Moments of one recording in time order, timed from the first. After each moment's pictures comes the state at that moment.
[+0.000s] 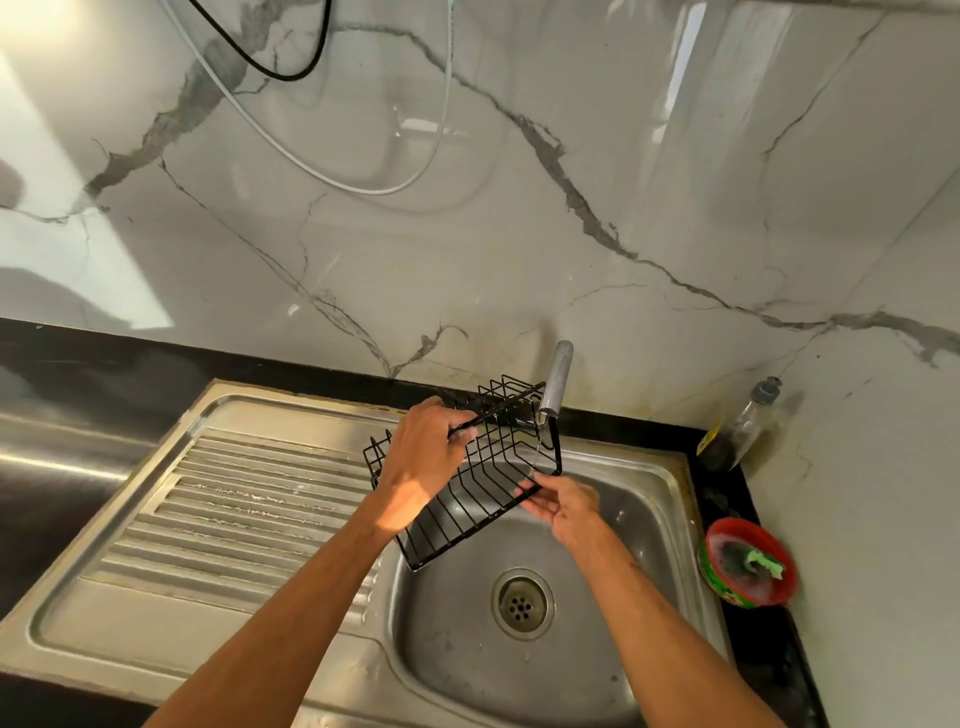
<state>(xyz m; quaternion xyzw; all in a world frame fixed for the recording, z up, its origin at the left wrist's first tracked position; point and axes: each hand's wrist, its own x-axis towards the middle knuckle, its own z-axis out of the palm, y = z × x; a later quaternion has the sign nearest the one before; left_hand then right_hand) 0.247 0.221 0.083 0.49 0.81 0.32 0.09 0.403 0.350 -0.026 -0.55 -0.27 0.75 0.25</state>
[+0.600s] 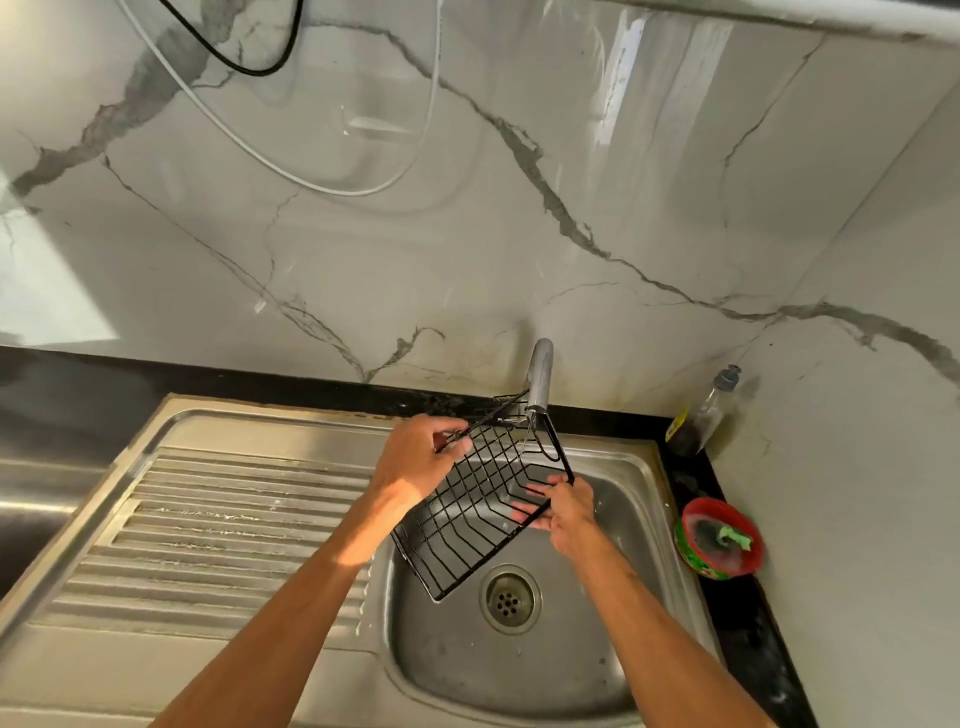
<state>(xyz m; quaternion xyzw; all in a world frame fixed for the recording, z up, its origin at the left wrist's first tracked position) 0.228 0.224 0.073 0.50 0.78 0.33 0.21 0.411 0.334 -0.021 -0.59 -0.31 0.69 0.31</state>
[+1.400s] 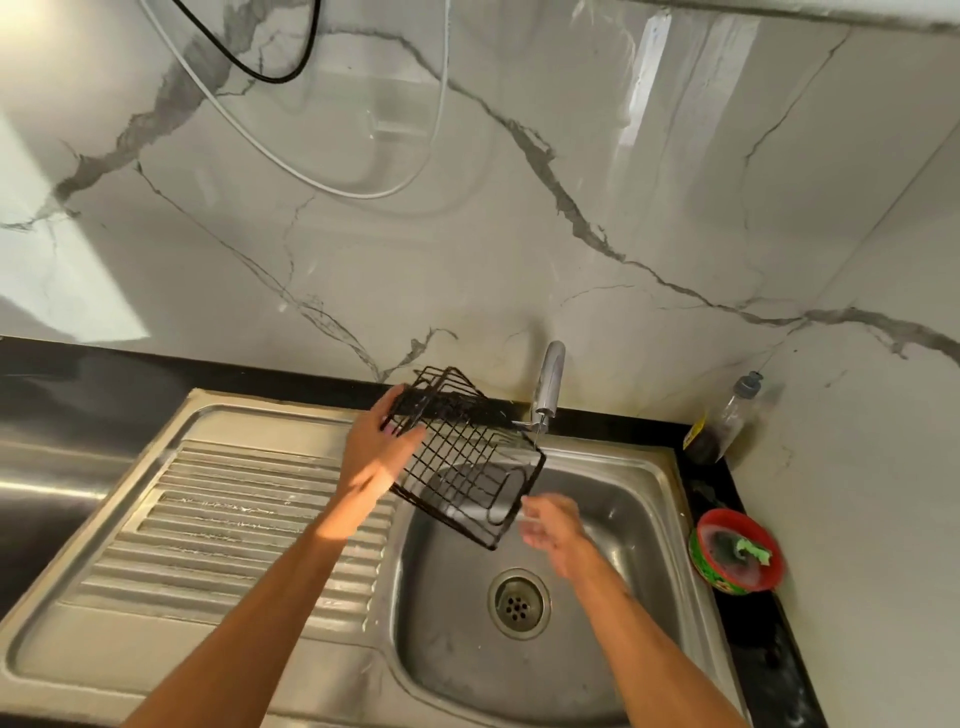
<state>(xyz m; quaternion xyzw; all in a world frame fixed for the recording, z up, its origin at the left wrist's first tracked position) 0.211 0.204 0.080 0.25 0.78 0.51 0.26 0.409 0.323 -0.043 -0.58 -0.41 0.68 0.19</state>
